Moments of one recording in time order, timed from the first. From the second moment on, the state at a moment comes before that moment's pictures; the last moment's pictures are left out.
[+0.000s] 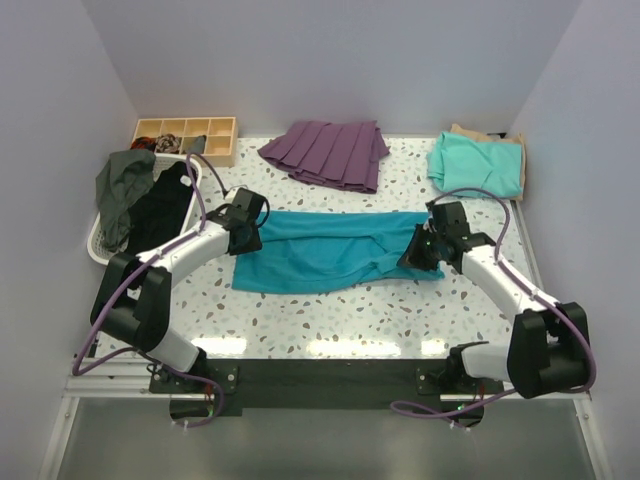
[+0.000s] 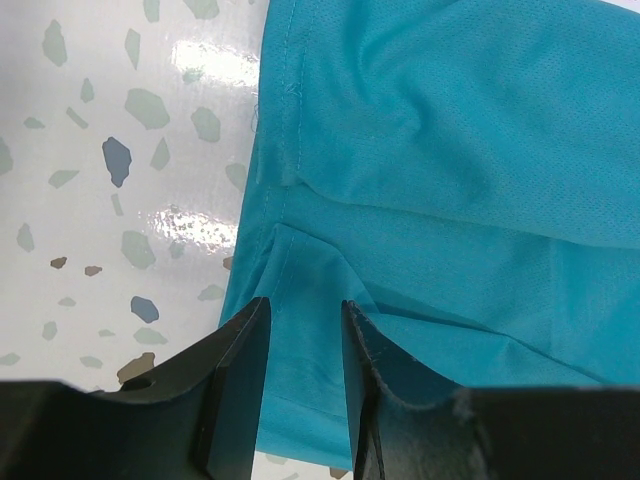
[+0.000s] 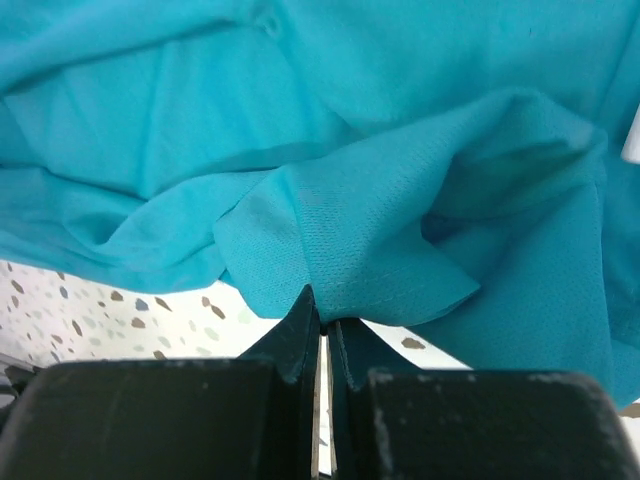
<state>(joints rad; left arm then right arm) -0.40 1.55 0.96 -0.50 -0.34 -0.58 0.20 1.28 0.76 -0.48 -0.23 0.54</state>
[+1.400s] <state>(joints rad) -0.40 1.58 0.96 -0.50 -0.34 -0.56 0.28 1.55 0.94 -0.47 -0.12 0.51</state>
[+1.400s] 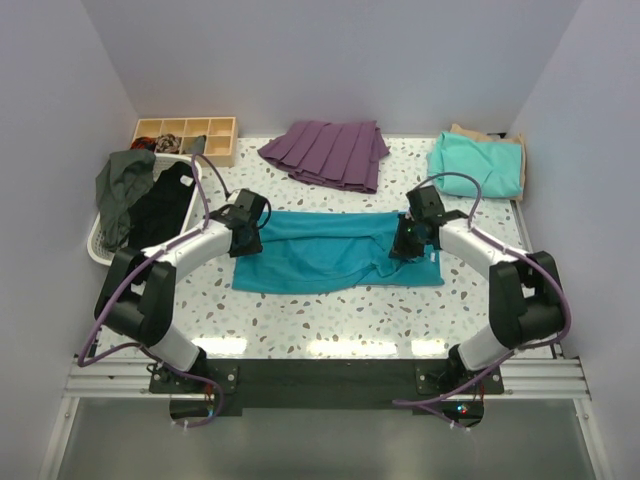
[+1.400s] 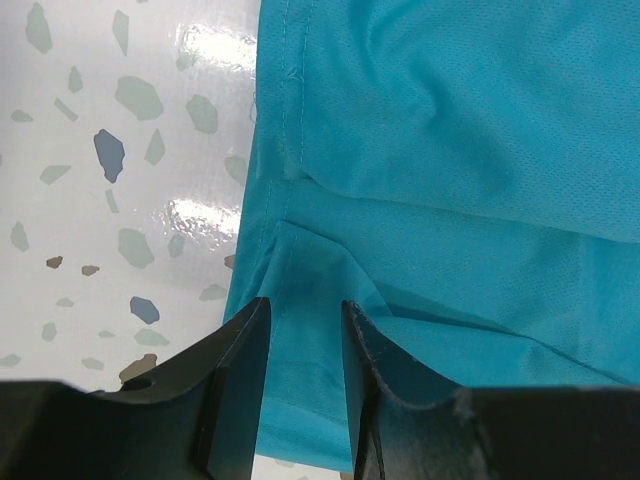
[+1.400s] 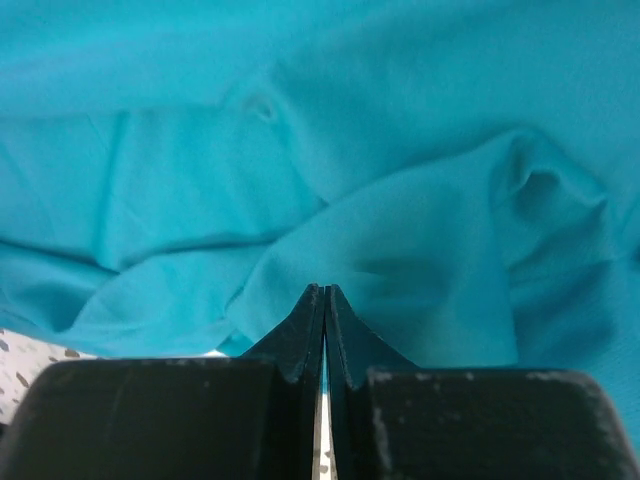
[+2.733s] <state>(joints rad) -0.40 1.58 0.96 -0.51 -0.34 -0.56 0.45 1.49 1.01 -0.63 -0.10 0.26</state>
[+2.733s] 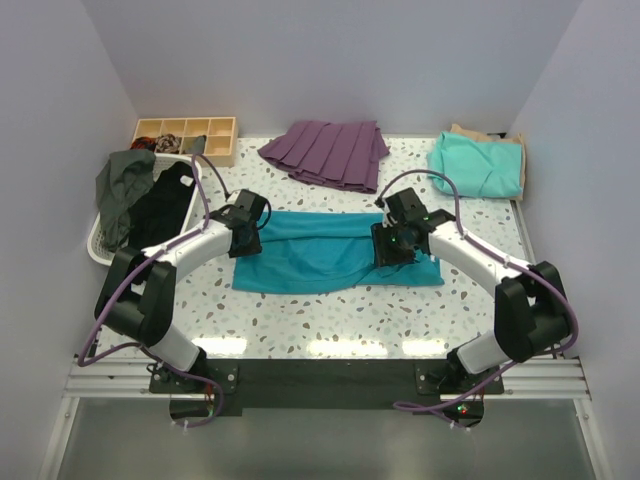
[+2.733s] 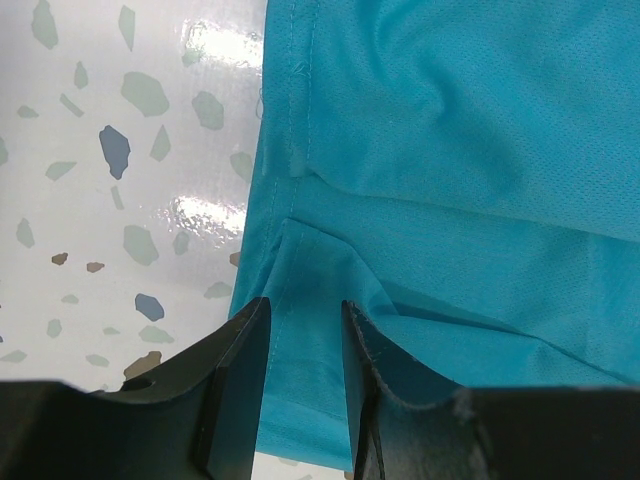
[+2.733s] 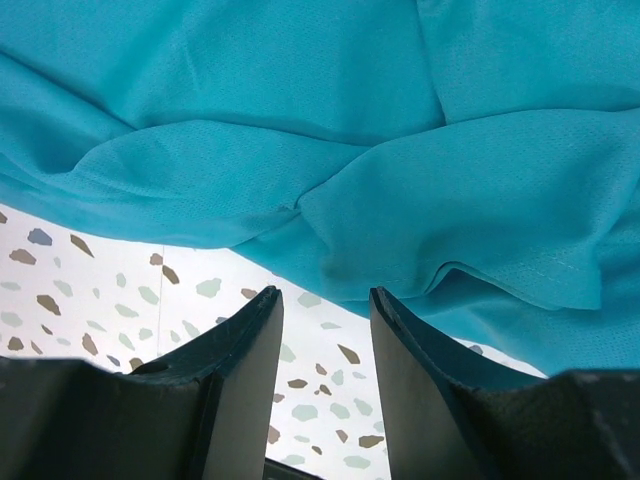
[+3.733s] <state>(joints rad) -0.40 1.60 0.96 -0.51 -0.34 -0.56 0.48 1.62 1.10 -0.67 0.03 0.22</state>
